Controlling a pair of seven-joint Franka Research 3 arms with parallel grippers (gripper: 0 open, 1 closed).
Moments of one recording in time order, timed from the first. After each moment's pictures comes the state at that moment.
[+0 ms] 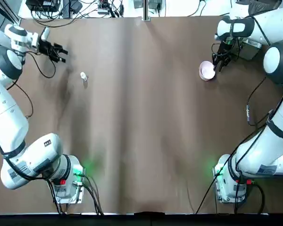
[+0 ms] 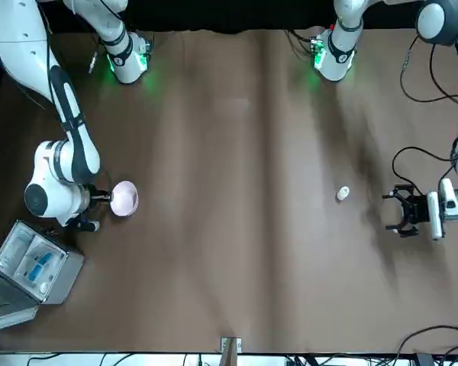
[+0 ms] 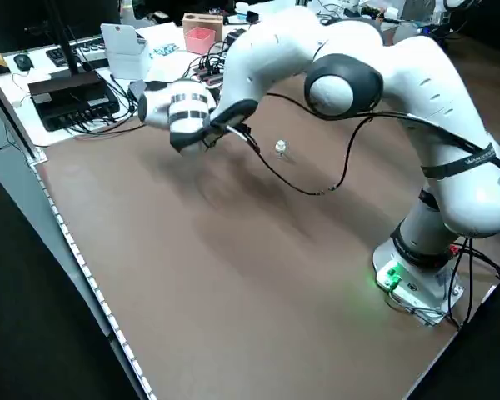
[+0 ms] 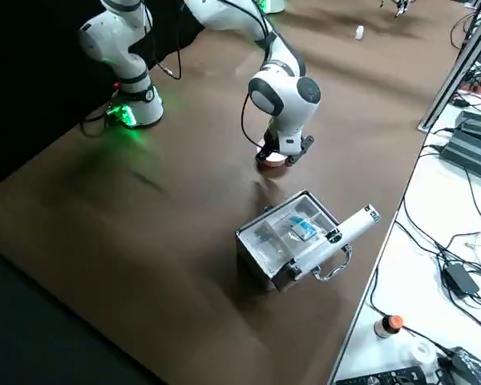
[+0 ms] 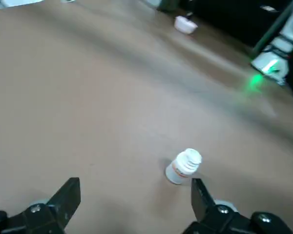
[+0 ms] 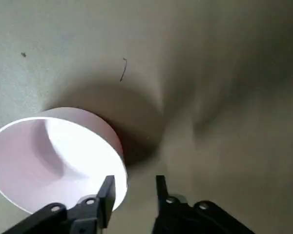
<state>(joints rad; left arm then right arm) 0.53 0.84 -0.10 -1.45 -0.78 1.60 1.94 -0.04 0.51 0.02 -1.88 0.04 2.05 0.05</state>
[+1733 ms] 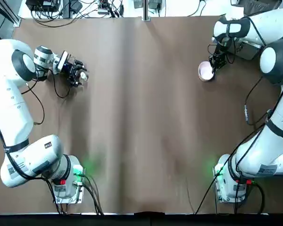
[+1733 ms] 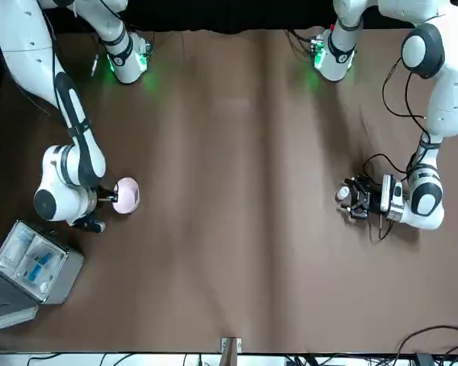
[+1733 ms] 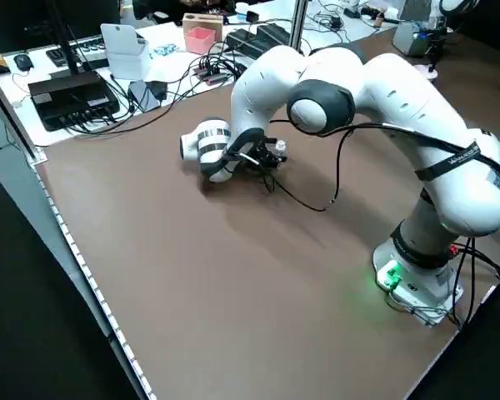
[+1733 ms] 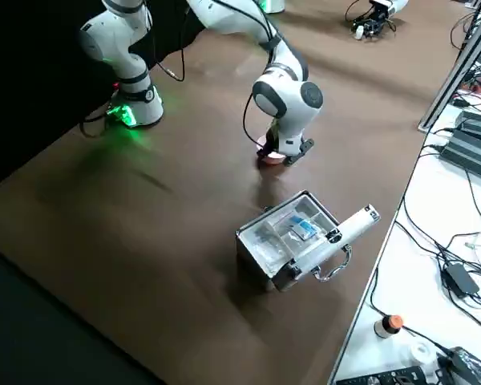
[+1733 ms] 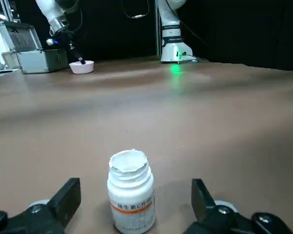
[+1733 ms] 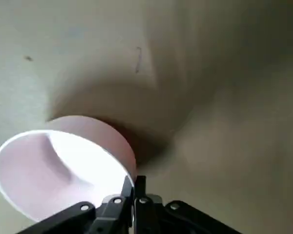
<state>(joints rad) 0.44 1.03 -0.13 -1.50 -0.78 1.47 2.69 -0.01 0.54 0.03 -1.84 0.08 2.01 0.21</state>
